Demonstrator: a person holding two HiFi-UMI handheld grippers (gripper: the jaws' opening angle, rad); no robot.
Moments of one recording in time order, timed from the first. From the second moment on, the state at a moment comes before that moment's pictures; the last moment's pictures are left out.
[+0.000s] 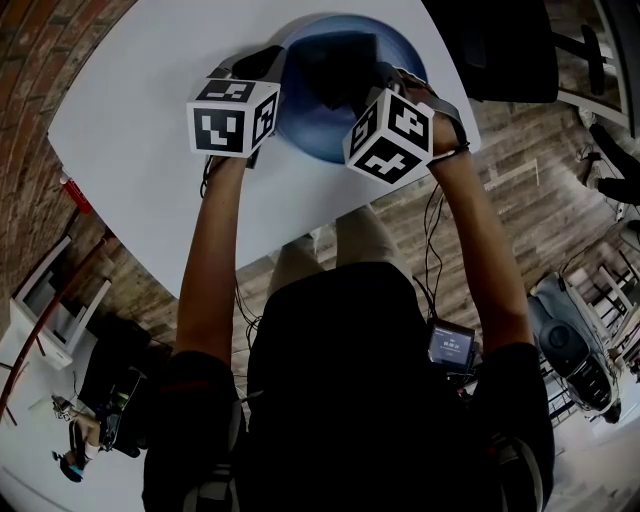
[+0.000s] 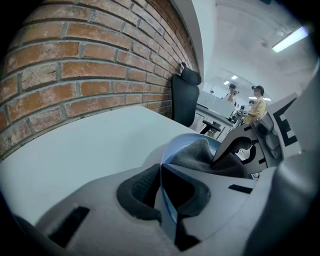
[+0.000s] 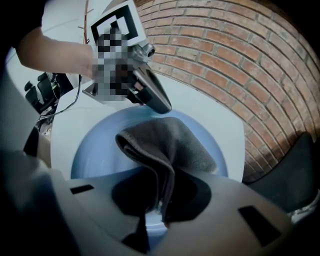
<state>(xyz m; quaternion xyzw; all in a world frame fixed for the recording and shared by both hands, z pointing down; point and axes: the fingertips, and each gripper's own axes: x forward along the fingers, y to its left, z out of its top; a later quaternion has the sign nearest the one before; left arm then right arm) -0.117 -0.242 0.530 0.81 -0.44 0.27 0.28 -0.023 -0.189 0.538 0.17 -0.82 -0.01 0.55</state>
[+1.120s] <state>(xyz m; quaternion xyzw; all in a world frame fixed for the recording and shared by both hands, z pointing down) -0.111 -0.246 0.534 0.80 -0.44 0.27 0.29 0.035 -0.163 0.543 0.19 -0.80 0.03 0.57</state>
